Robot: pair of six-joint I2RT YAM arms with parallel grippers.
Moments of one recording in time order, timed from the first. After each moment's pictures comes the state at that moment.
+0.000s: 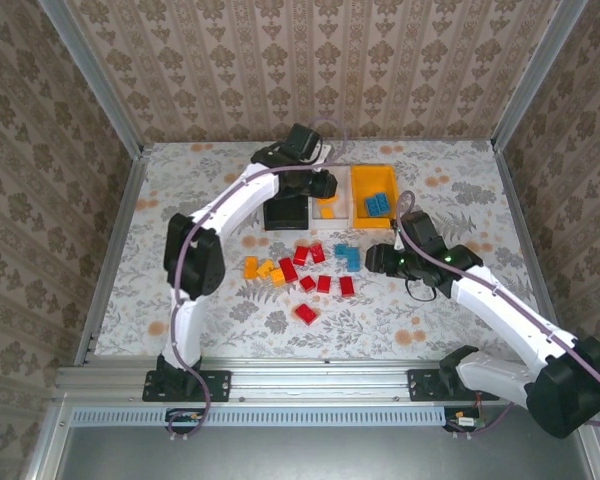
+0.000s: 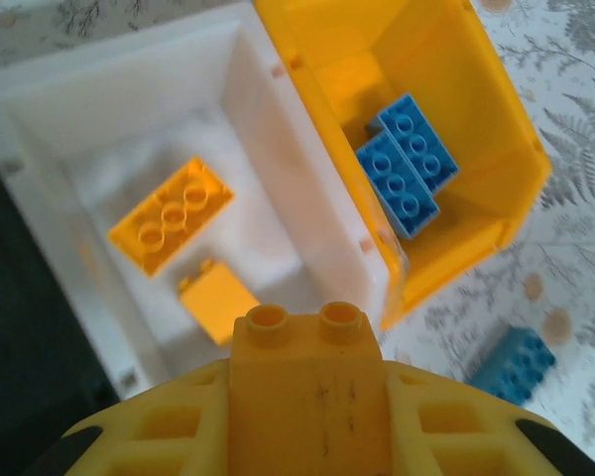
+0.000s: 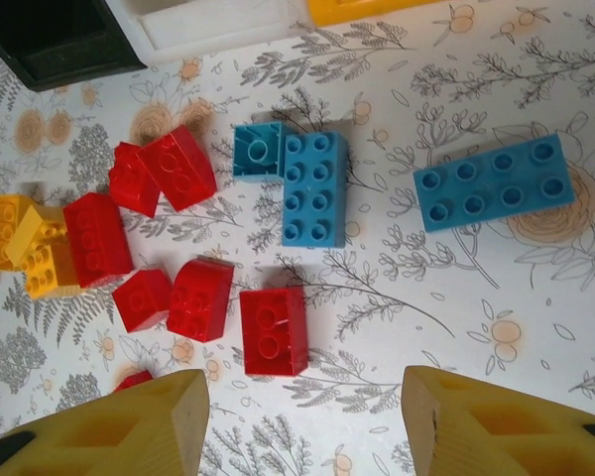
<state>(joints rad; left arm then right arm) -0.64 2.17 2.05 -0.80 0.23 -0.24 0.44 1.09 0.80 -0.63 -0.08 0.58</state>
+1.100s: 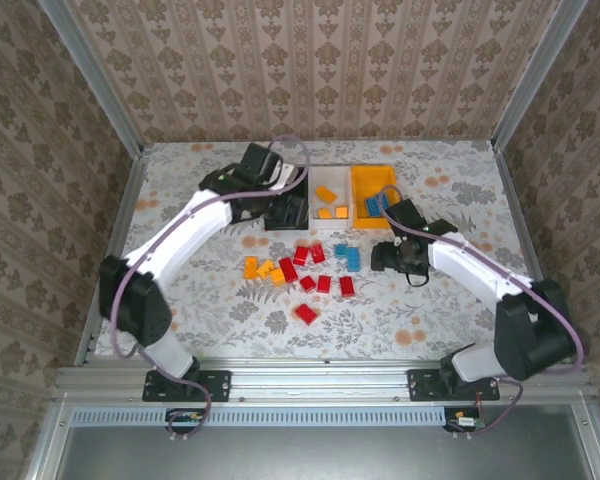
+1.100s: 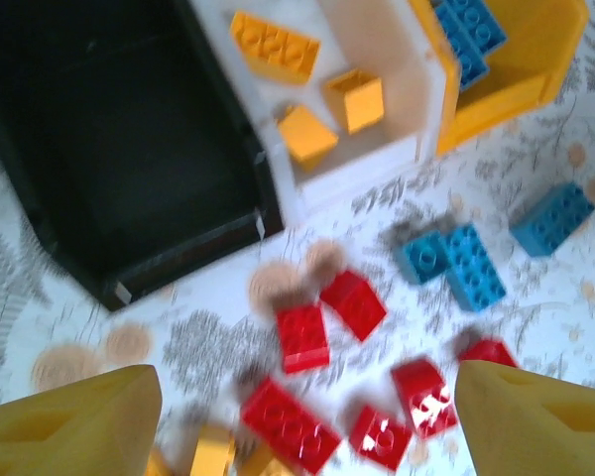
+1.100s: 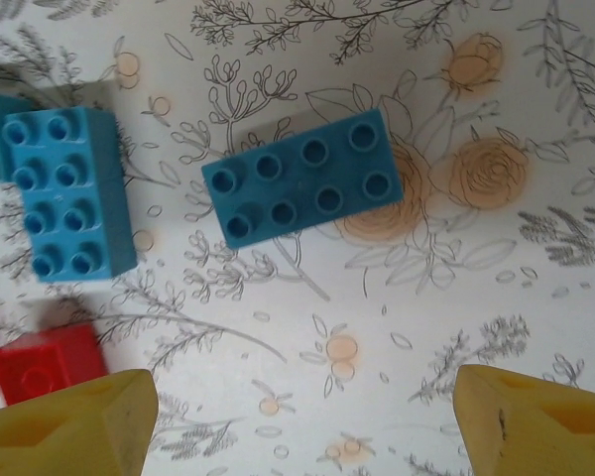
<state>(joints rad) -0.60 1.60 1.47 -0.82 0.14 -0.18 0.35 1.45 0.95 -0.77 0.05 0.47</state>
